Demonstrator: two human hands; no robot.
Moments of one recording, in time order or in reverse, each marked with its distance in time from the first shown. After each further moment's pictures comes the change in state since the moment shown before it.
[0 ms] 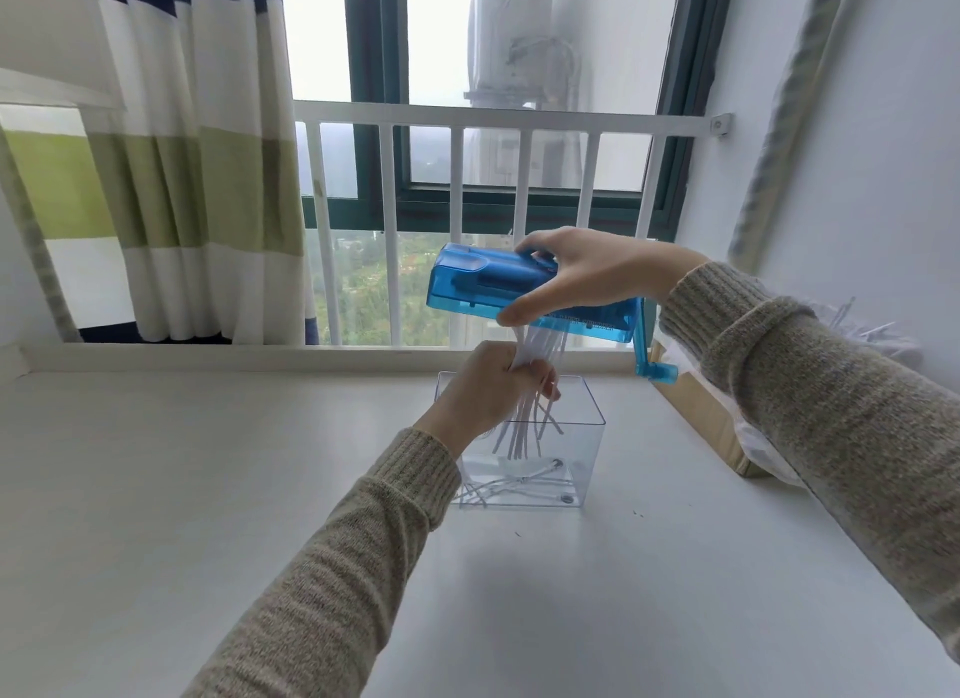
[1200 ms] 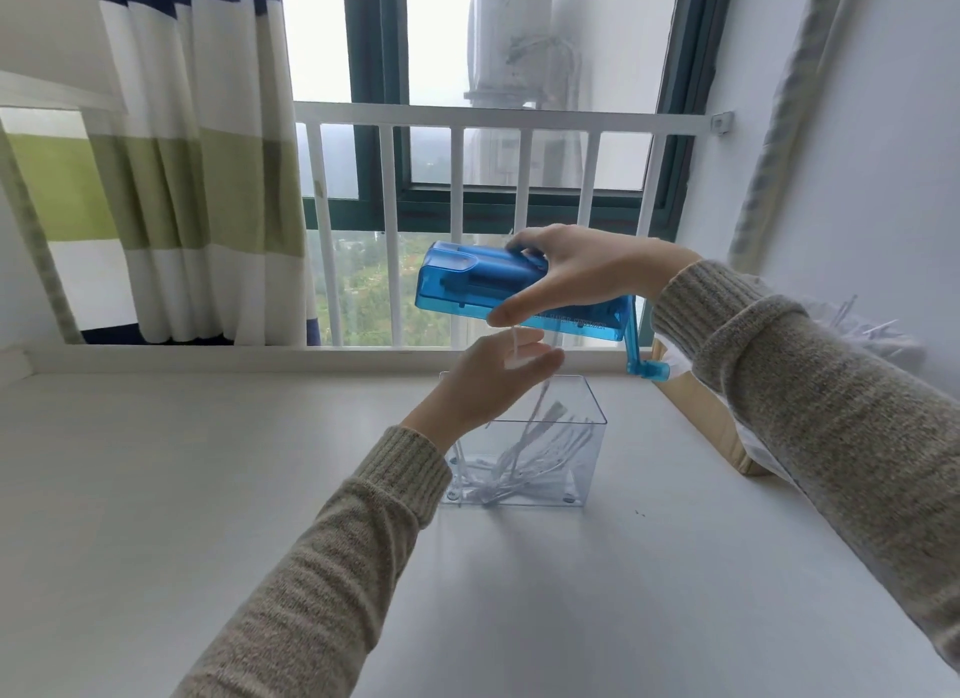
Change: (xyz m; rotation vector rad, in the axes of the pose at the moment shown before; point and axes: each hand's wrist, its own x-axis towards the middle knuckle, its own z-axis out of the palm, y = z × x) left_hand -0.002 0.007 -0.010 0.127 -0.046 0.052; right_hand 0.000 -0.011 0.000 -0.013 0.003 -0.020
